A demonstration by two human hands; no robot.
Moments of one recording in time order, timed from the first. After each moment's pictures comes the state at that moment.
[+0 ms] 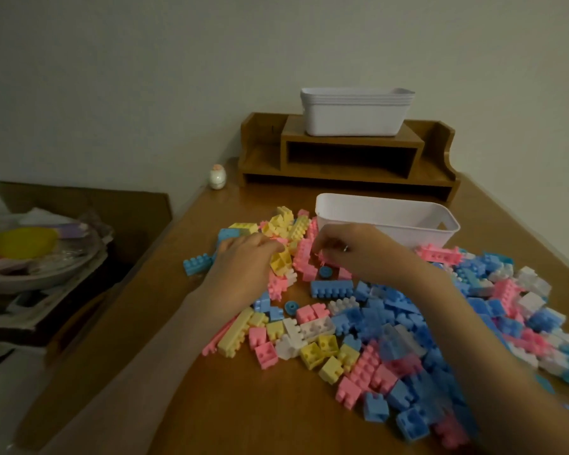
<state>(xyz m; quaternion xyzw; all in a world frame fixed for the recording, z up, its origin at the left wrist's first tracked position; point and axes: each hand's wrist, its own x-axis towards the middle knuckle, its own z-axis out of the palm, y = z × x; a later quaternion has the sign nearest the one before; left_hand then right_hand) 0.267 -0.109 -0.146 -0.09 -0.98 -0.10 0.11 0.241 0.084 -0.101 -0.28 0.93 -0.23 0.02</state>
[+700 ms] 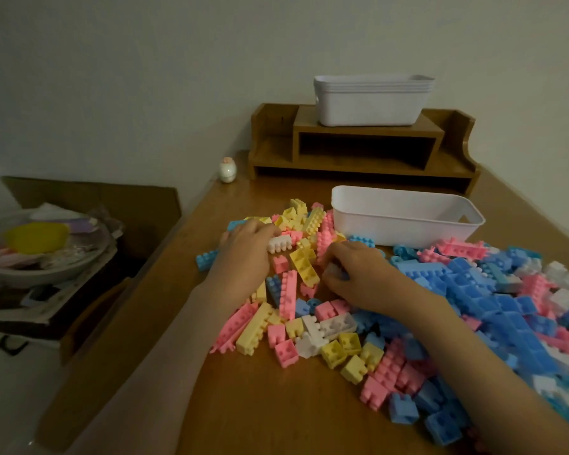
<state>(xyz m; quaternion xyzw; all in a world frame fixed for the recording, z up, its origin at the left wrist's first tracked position) 0.256 -0.128 -0.150 -0.04 -0.98 -0.17 0.13 0.248 0.064 -0.145 -0.28 0.94 -0.18 0.00</state>
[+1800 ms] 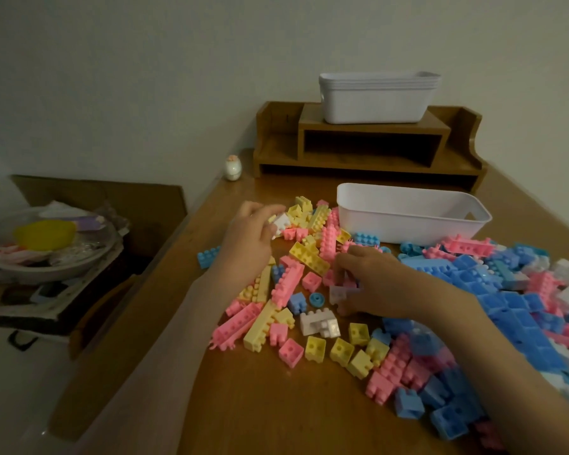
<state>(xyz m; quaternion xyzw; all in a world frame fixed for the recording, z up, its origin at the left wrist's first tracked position) 0.261 -0.128 -0.136 -0.02 -0.91 -0.36 0.18 0.264 0.071 -0.128 -0.31 0.95 -0.07 0.07</state>
